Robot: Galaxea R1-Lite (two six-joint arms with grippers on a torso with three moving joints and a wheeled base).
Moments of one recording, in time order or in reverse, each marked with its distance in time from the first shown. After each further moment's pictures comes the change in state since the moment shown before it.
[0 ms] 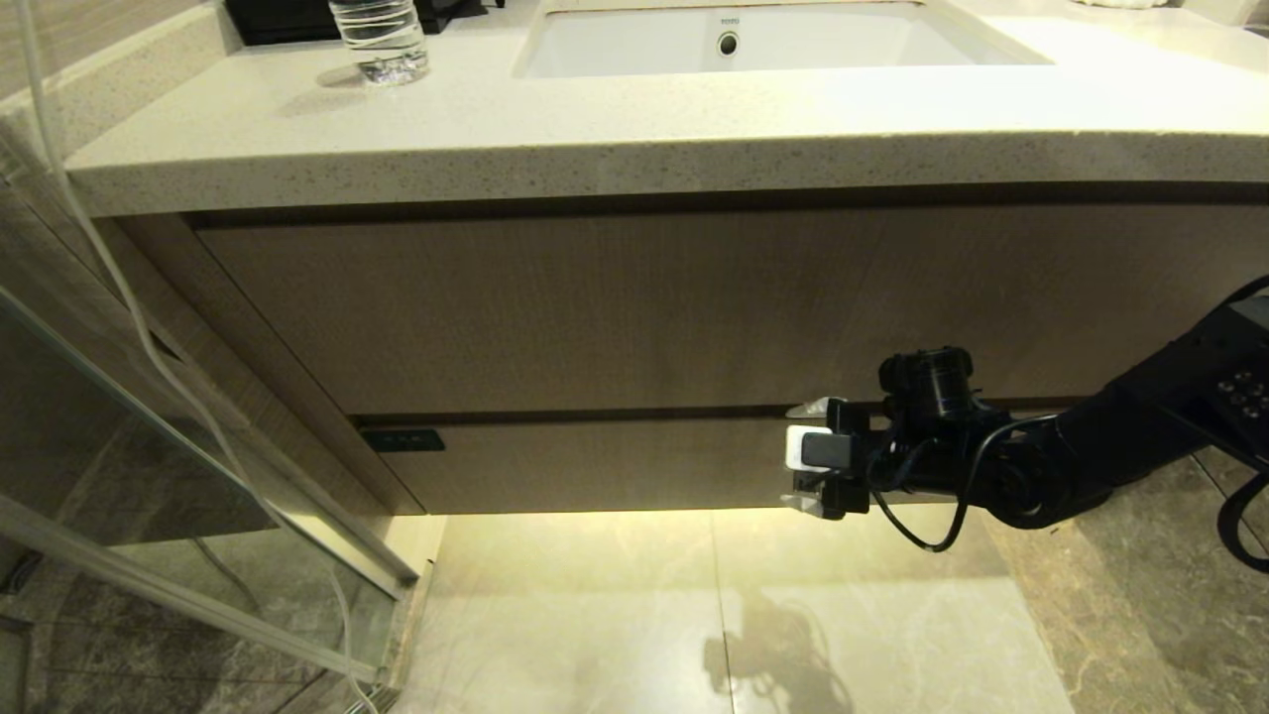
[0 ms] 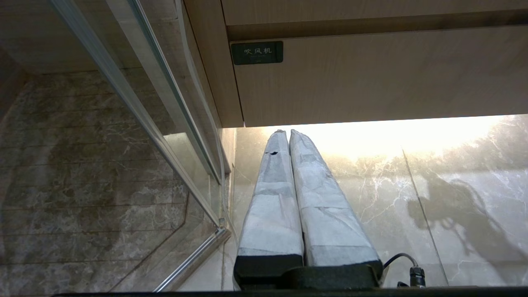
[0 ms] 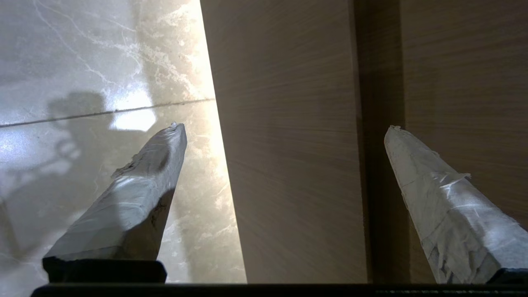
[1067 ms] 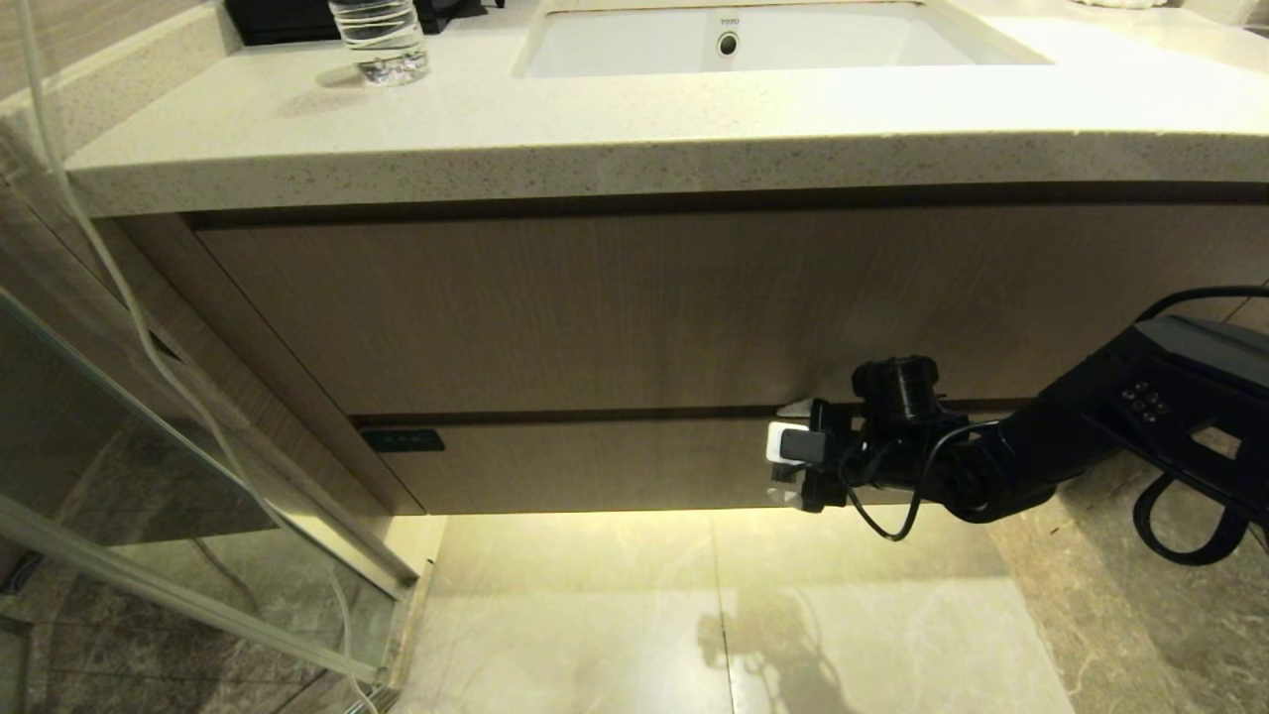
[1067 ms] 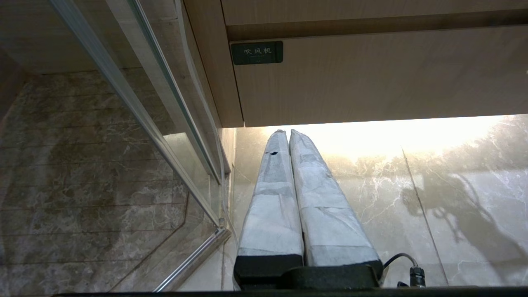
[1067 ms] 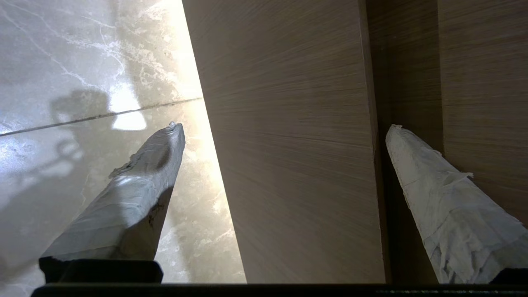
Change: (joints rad) left arm 0.000 0.000 0.000 0.000 0.000 0.000; right arm -0.002 0.128 -0.113 -0.036 -0.038 0.040
